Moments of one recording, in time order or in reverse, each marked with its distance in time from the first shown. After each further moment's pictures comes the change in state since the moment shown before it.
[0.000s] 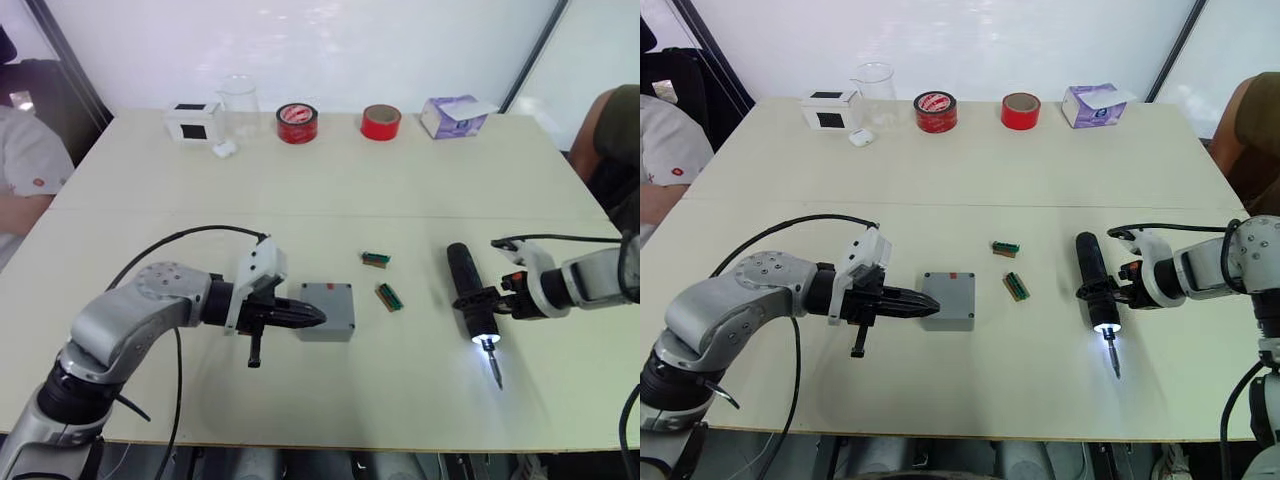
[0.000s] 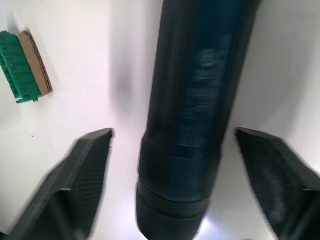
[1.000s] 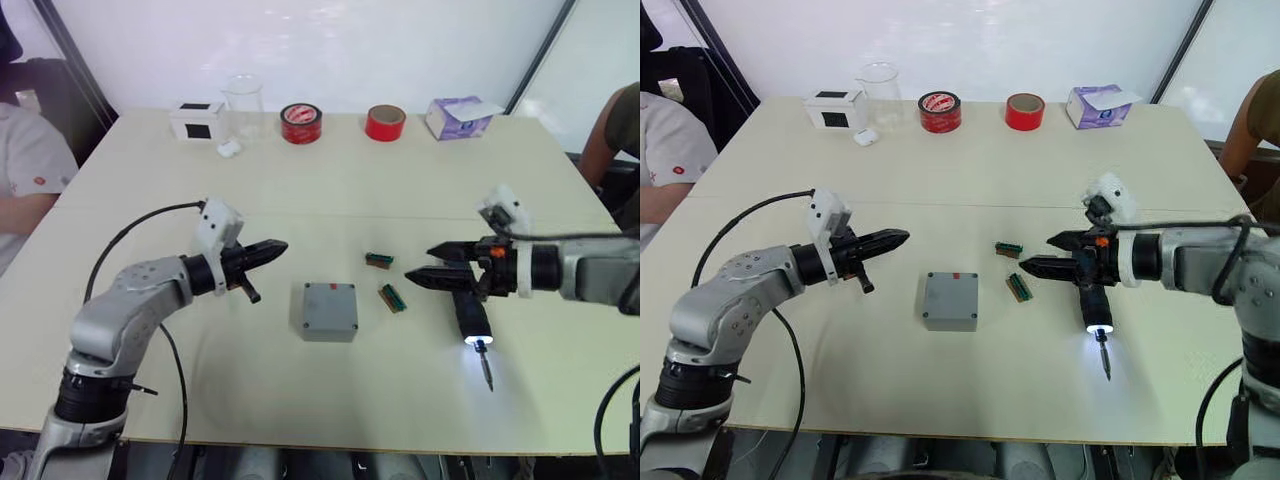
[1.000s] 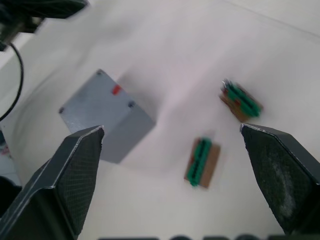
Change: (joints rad) left arm 0.067 -0.124 0.191 0.157 0.081 -0.125 0.285; right arm 0.223 0.137 -0.294 -0.674 -0.123 -0.333 0.436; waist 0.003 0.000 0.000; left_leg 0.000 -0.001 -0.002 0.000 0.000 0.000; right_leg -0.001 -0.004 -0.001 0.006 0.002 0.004
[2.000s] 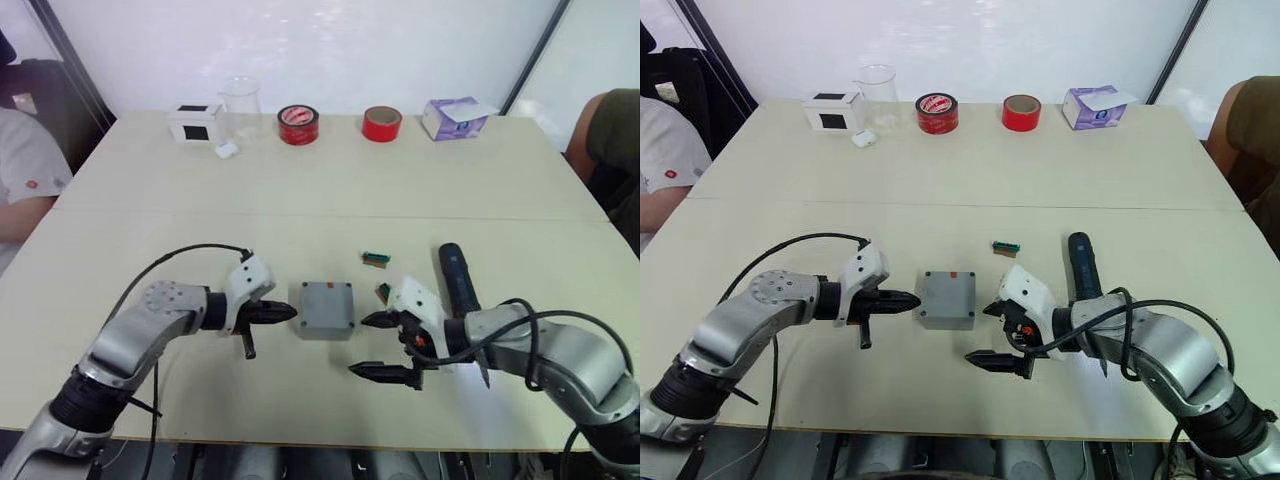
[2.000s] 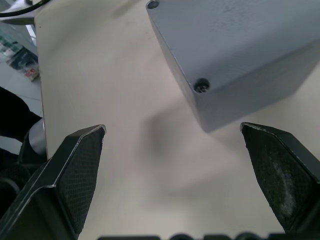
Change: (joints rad) left arm -0.005 0.091 -0.294 0.056 0.196 -0.074 -0.203; right arm 0.164 0.122 0.464 -0.170 -0.339 -0.260 0.047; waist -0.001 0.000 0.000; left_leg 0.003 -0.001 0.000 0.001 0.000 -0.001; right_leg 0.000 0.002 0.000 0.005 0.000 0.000
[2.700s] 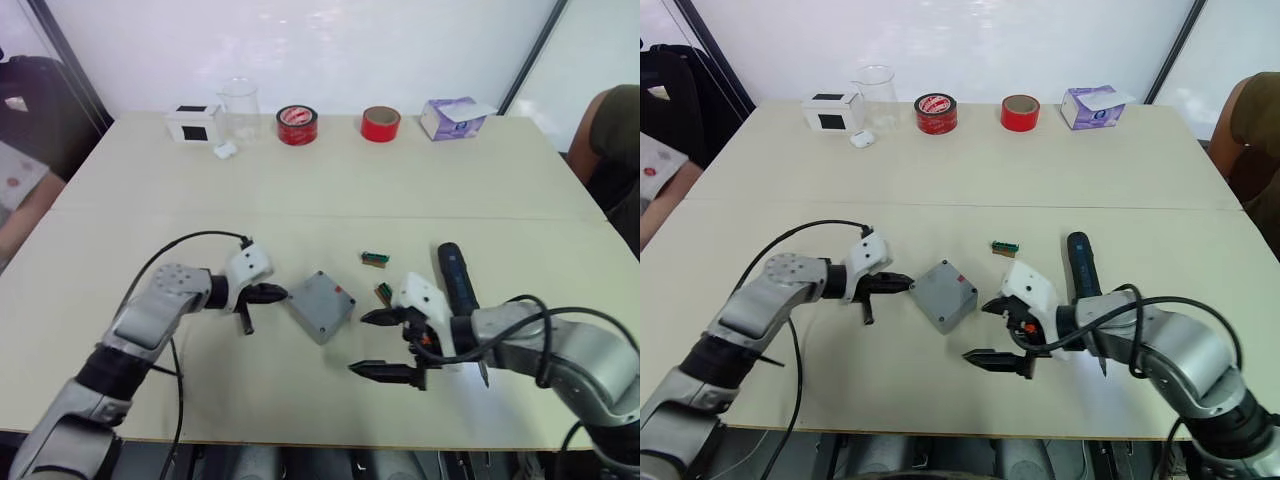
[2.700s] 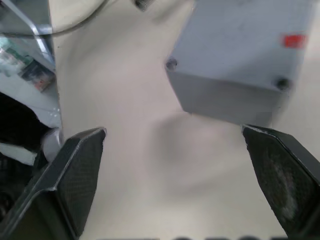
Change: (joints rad) left arm -0.062 0.010 -0.007 0.202 0.174 -0.146 -0.062; right arm -0.015 -0.048 -0.115 -0.031 0.034 0.021 0.035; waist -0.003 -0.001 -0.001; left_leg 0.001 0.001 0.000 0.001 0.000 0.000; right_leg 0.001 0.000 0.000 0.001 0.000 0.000
